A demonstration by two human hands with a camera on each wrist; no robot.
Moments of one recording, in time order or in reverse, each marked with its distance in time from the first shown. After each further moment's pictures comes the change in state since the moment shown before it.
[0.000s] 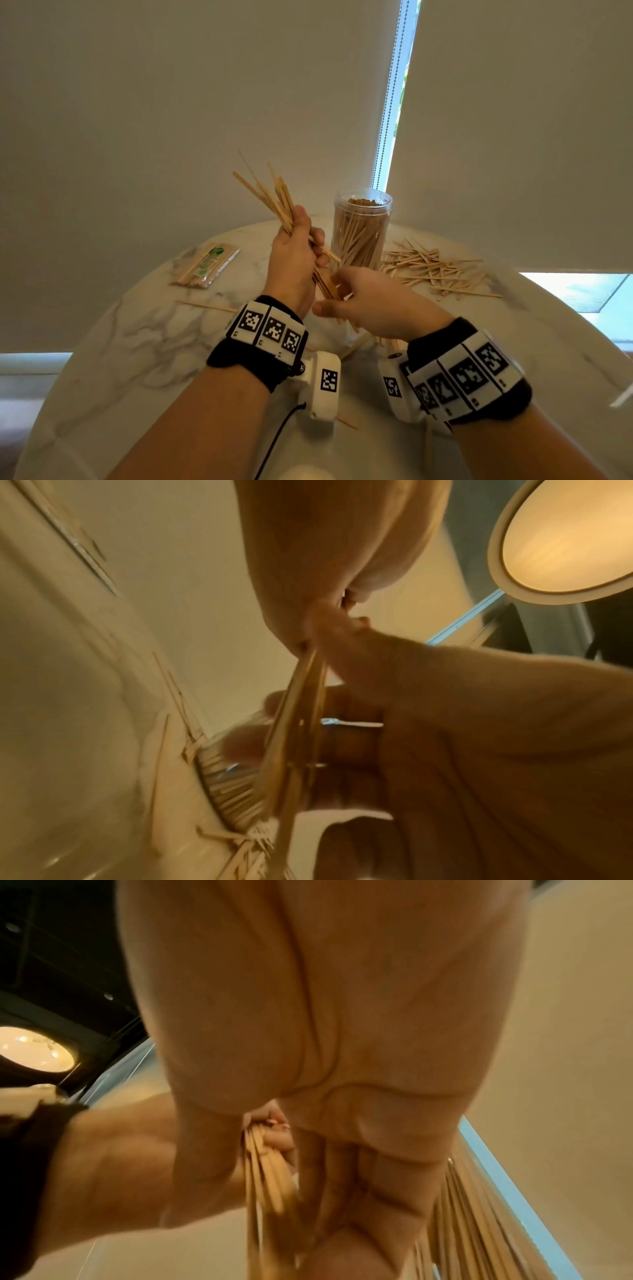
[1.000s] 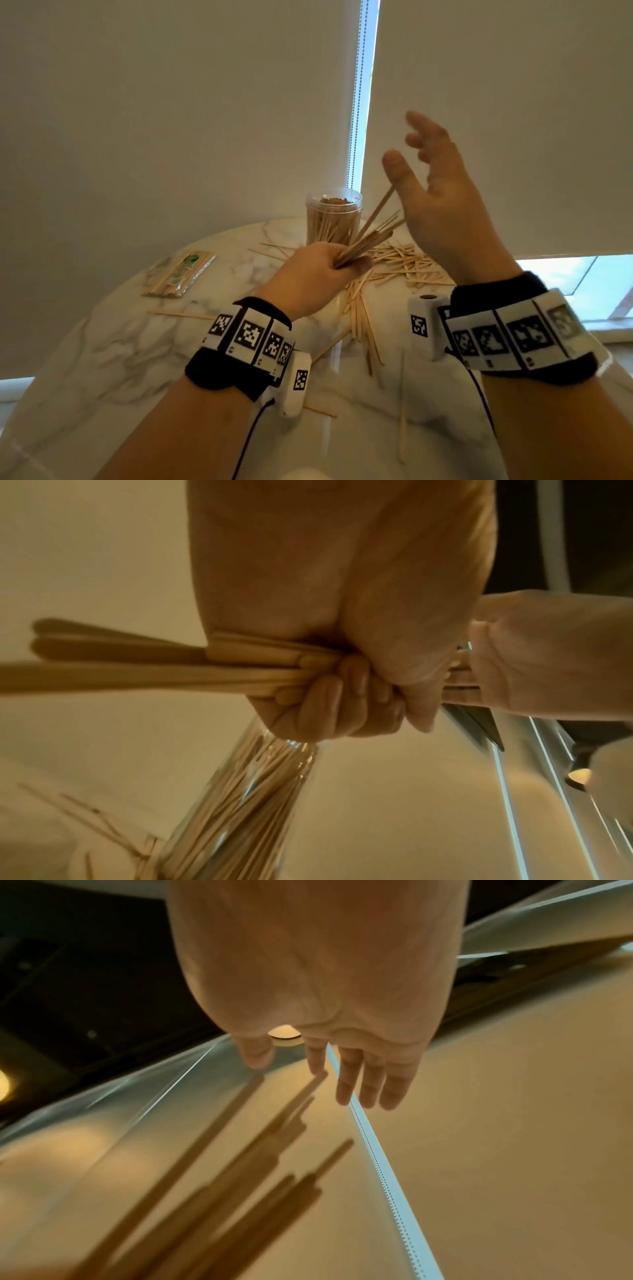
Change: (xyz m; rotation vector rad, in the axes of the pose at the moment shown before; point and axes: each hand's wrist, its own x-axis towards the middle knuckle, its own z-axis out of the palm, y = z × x) left_hand -0.022 -0.001 0.023 1.224 -0.626 0.265; right_hand -0.045 0.012 -0.095 0.236 0.876 -0.181
